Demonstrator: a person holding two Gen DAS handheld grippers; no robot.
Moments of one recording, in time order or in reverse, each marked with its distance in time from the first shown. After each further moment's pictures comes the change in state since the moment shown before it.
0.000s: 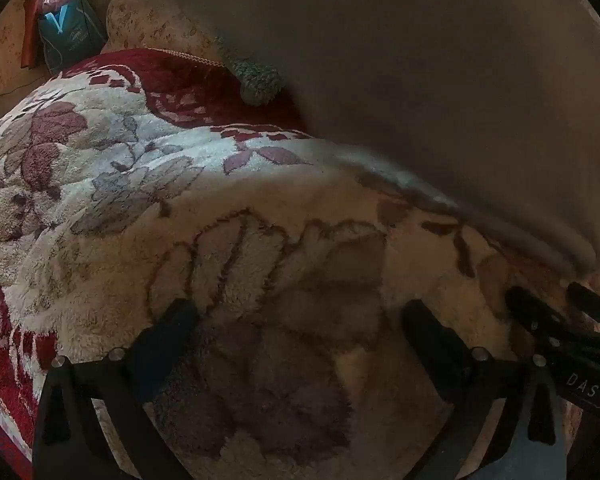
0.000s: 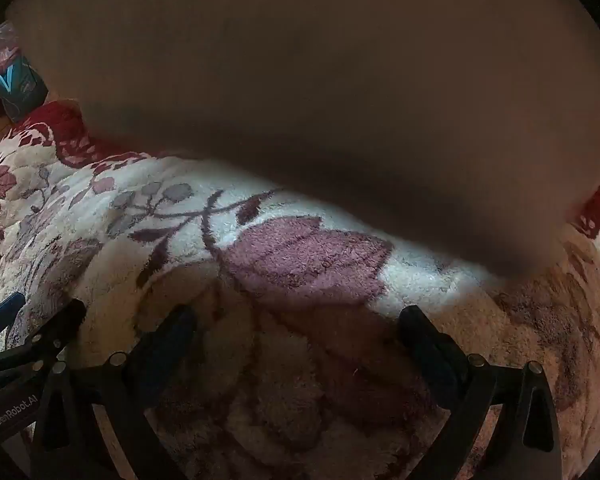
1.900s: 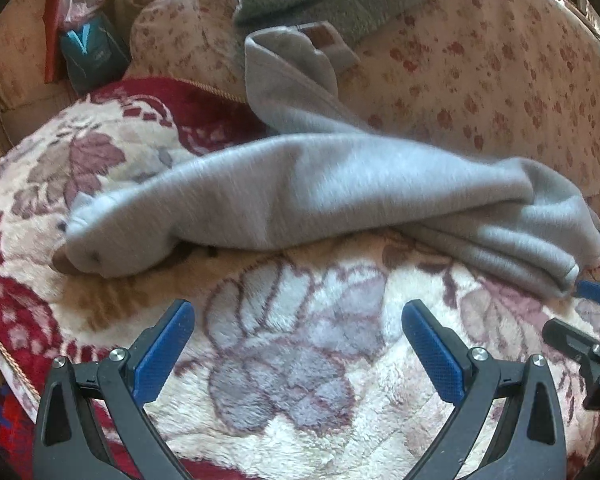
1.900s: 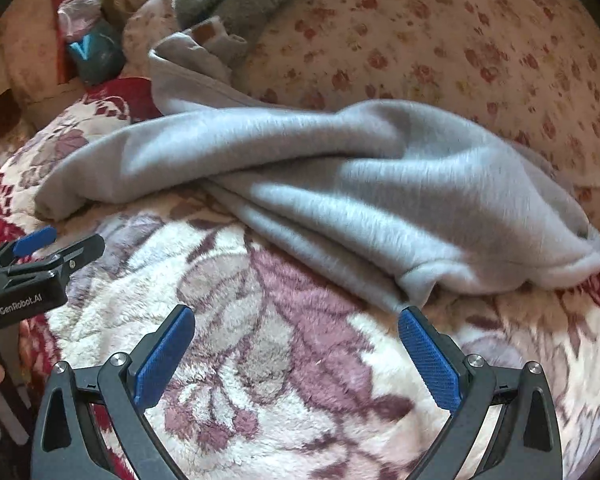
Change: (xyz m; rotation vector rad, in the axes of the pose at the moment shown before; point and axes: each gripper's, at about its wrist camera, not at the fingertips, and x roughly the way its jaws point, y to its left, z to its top) left arm -0.051 0.011 0.026 -0.052 -0.011 0.022; right arm -0.051 -0.031 0.023 -0.265 0.002 0.239
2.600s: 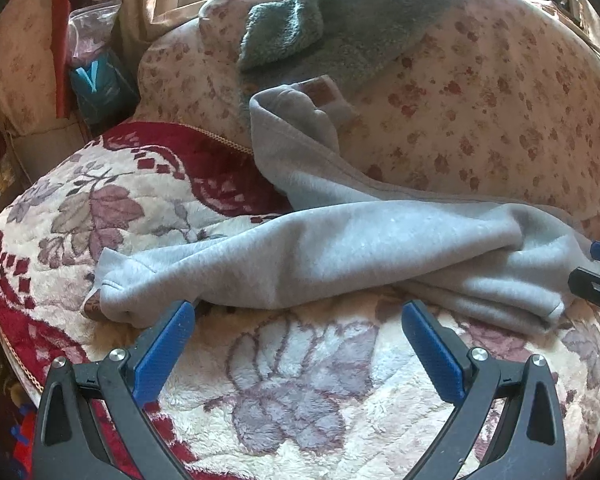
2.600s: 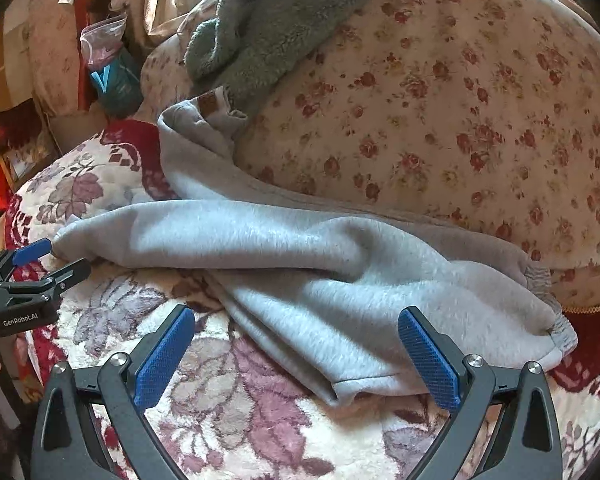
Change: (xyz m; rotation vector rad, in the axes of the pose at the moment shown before) left arm -0.030 -0.003 0.032 -0.003 -0.109 0.005; right arm -0.037 -0.028 0.058 -0.022 -0.126 0.015
